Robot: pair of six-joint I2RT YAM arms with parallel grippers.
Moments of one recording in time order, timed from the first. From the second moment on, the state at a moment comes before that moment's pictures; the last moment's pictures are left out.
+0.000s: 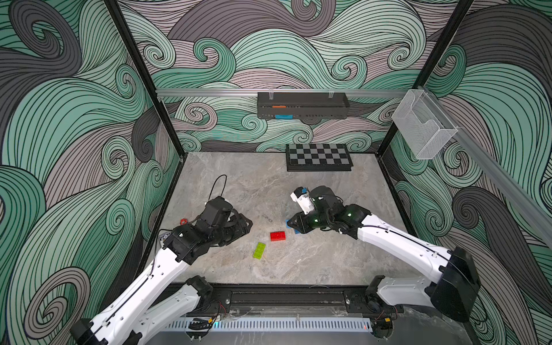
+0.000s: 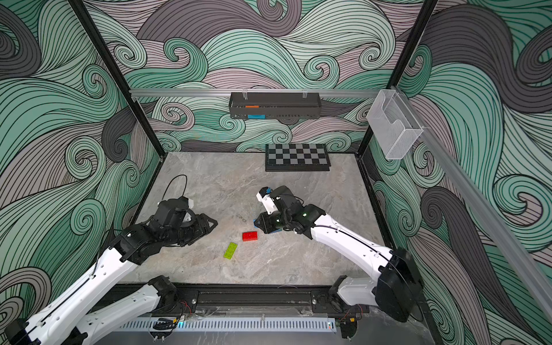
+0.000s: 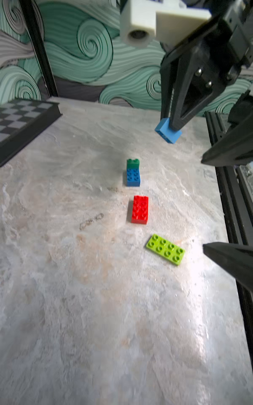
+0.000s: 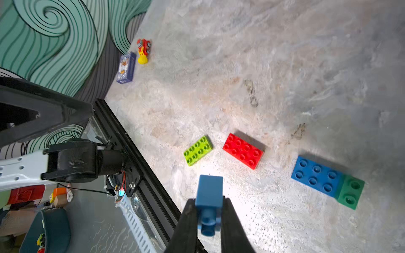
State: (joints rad) left arm -0.60 0.83 0.89 -0.94 0.06 -0.97; right arm 0.76 1.33 1.02 -0.57 -0.32 0.41
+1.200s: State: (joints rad) left arm -0.57 1.50 0.78 -0.65 0.13 -0.91; right arm 0.78 1.23 0.91 -0.65 -0.36 0.41
